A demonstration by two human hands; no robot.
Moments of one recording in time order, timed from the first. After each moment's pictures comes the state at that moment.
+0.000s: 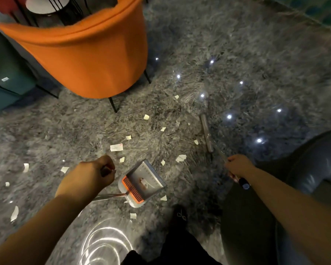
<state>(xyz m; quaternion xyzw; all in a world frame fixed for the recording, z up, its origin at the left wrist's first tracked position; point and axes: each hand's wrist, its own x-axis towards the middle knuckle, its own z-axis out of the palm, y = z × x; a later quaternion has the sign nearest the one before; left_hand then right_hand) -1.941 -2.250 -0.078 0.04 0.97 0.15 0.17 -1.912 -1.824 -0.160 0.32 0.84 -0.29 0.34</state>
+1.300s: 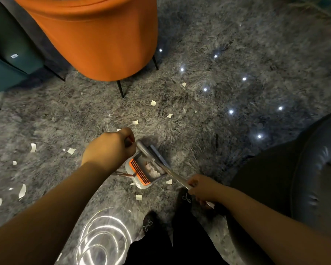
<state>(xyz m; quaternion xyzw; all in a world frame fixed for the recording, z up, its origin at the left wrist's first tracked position) -1.913 -2.267 -0.086 0.10 0.98 0.15 0.12 -1.808 -2.002 -0.157 0.22 0.75 -0.39 0.48</state>
